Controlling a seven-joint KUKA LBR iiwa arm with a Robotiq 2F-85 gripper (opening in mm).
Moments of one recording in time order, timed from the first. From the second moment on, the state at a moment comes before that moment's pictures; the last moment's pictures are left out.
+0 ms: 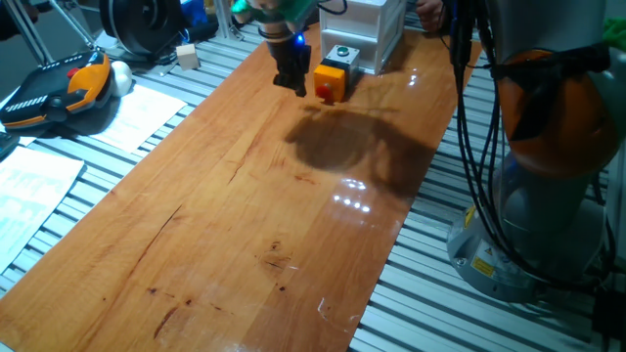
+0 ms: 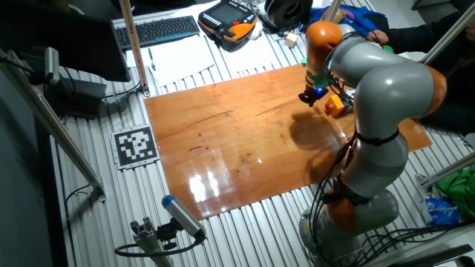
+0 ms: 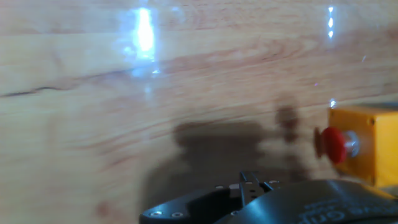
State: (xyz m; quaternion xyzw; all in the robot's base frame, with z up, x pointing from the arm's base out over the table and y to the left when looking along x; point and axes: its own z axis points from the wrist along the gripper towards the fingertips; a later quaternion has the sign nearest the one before) arm 0.495 -0.117 0.148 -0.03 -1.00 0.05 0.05
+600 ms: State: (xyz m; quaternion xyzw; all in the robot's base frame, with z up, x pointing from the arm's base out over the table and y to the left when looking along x) arm 0.480 -0.119 0.163 -0.03 -1.00 0.03 0.04
